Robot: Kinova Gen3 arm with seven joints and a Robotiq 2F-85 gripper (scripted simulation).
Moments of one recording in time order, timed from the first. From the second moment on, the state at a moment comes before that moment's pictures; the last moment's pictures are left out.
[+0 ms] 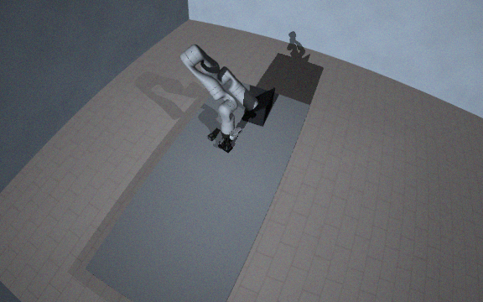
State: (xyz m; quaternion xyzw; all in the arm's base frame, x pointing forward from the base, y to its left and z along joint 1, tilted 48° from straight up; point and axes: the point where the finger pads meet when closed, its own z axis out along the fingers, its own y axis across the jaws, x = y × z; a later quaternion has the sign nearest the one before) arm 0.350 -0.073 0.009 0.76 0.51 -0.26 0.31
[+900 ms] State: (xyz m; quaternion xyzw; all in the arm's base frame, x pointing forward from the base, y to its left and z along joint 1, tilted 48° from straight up) arm 0.350 -0.073 0.009 0.76 0.51 -0.26 0.31
